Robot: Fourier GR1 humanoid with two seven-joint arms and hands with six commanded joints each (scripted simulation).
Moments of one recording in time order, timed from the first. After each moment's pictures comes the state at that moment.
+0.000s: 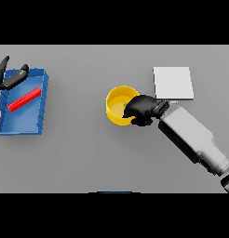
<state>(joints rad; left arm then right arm) -0.49 0.52 0.00 -1.17 -0.19 -0.12 0.44 -0.72 -0.35 0.69 -1.08 0.85 0.48 -0.25</state>
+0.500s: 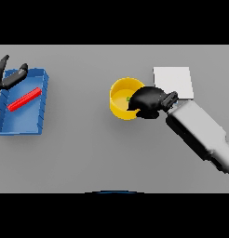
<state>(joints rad) -0.49 0.53 0.01 -1.18 -0.18 -0.13 0.43 -0.73 -0.43 0.64 -1.23 0.79 0.57 -0.20</state>
